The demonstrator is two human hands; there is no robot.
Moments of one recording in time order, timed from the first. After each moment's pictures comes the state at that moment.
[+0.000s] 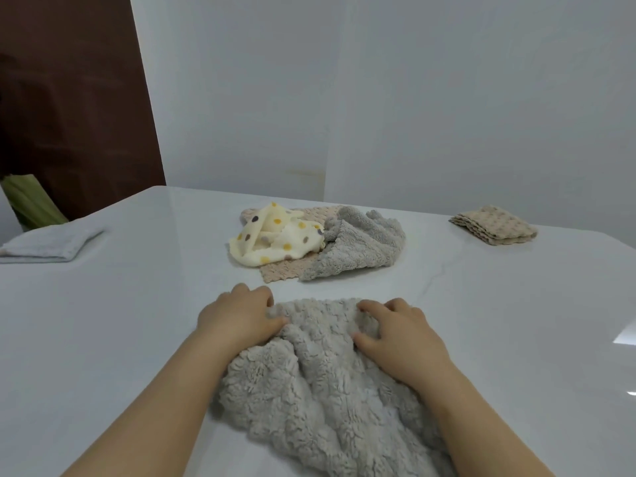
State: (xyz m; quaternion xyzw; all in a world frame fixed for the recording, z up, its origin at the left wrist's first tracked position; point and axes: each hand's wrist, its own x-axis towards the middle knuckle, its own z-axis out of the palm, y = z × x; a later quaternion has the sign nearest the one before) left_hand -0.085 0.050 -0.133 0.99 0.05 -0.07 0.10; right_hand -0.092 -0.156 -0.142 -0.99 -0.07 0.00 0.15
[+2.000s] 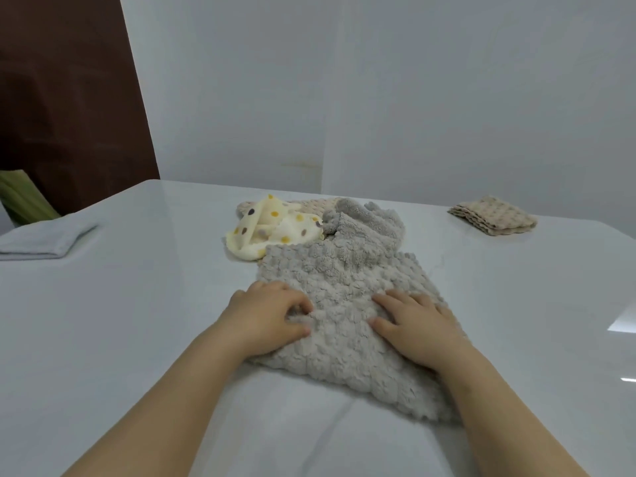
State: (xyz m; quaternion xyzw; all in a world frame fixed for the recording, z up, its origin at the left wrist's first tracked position) left_hand -0.084 0.035 -0.138 0.99 -0.10 -0.03 0.11; right_hand -0.076 -0.176 -0.144 -0.99 -0.08 0.04 0.08
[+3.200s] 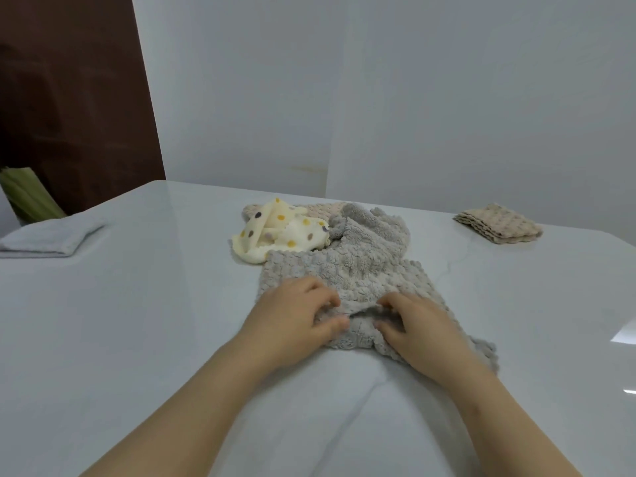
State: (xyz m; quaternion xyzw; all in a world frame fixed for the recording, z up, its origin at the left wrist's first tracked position) left_hand -0.083 0.023 -0.149 0.96 -0.20 0.12 0.18; right_hand -0.076 -0.176 -0.153 -0.97 -0.16 -0.12 0.16
